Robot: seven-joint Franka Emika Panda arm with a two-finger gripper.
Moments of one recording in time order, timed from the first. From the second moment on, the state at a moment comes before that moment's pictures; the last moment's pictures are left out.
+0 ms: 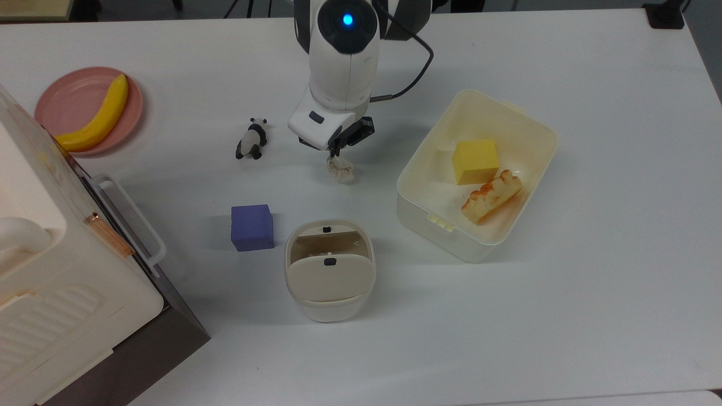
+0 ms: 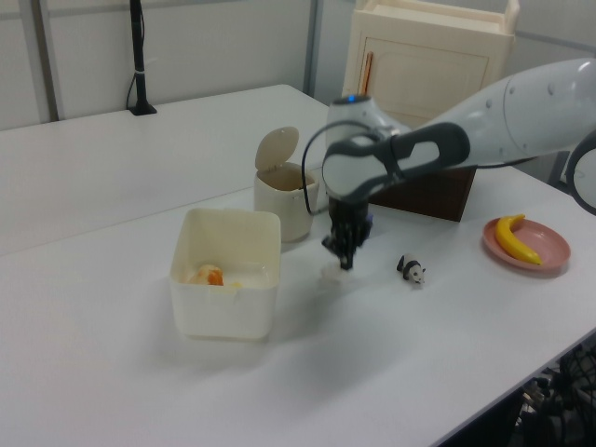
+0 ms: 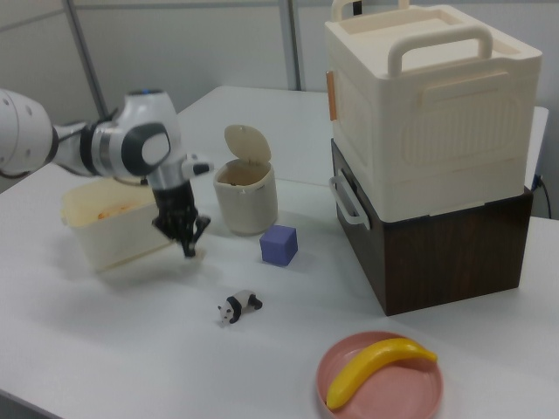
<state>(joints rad) 0.17 0.29 -0.06 -1.86 -0.07 2.07 -0.05</state>
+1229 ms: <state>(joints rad) 0.14 0.48 -0.07 -1.46 -0.15 2.35 0.27</state>
